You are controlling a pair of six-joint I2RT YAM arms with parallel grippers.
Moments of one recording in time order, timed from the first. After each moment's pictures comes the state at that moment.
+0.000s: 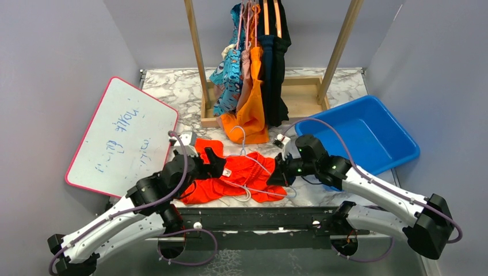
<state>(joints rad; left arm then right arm) -0.95 0.55 0.66 -0.53 -0.40 -0.66 0.80 1.02 0.66 -0.30 -0.52 0.30</state>
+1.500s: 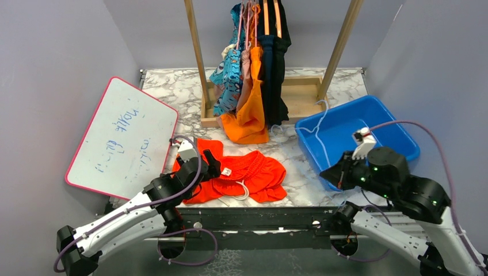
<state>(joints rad) -0.93 0.61 0.47 -0.52 -0.57 -0.87 0.80 0.55 1.08 -1.15 0.04 0.67</state>
